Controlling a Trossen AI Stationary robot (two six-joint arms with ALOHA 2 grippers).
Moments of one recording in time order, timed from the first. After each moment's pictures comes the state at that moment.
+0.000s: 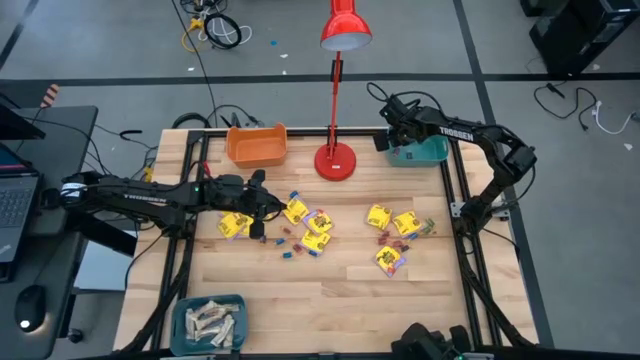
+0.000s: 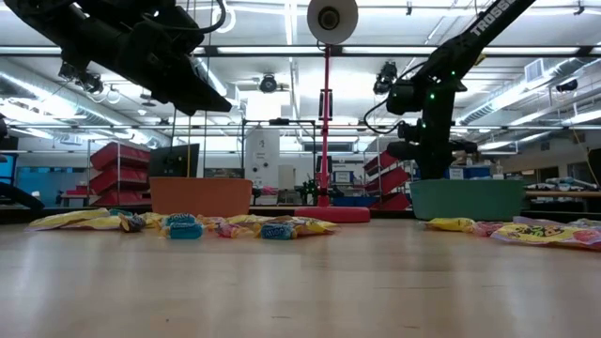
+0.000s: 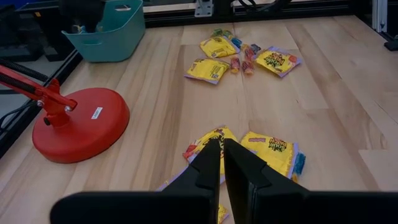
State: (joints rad) left arm 0.08 1.01 0.47 0.13 0.01 0.07; right arm -0.83 1.65 1.10 -0.68 0.27 0.47
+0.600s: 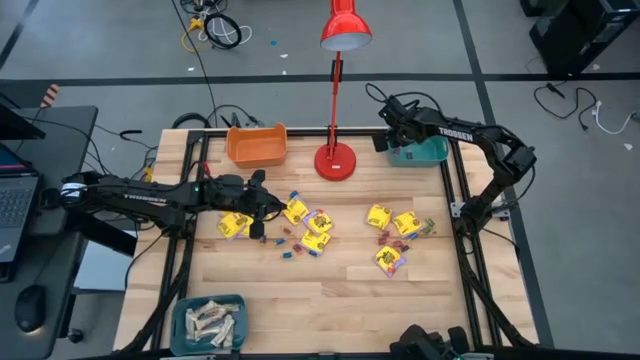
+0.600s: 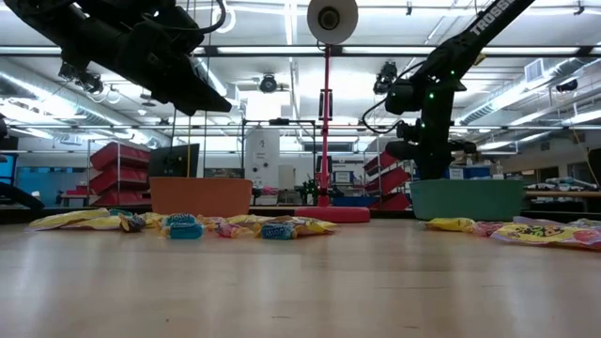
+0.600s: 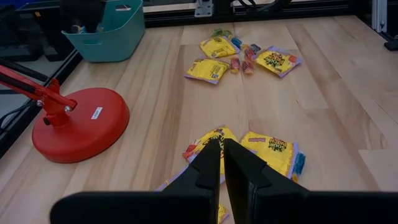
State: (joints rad) left arm 0.08 1.01 0.47 0.13 0.01 0.07; right arm -0.82 1.65 1.10 -0.68 0.26 0.48
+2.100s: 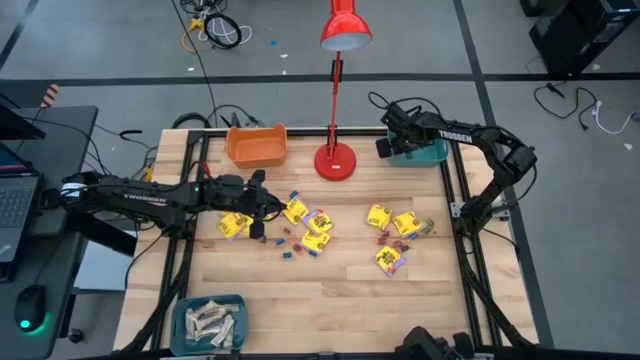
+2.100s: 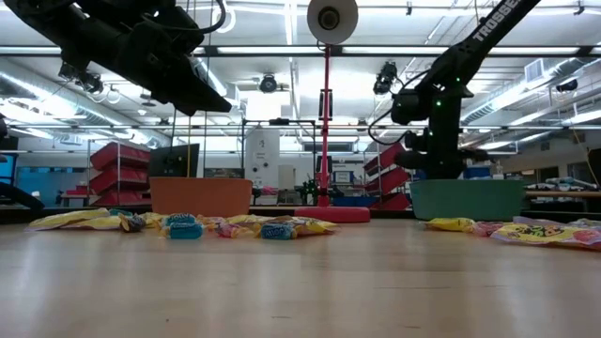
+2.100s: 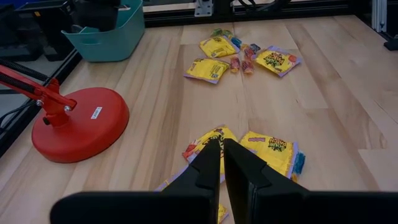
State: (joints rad) left arm 0.08 1.01 0.47 0.13 0.01 0.07; right arm -0.83 1.65 1.03 -0.69 0.24 0.51
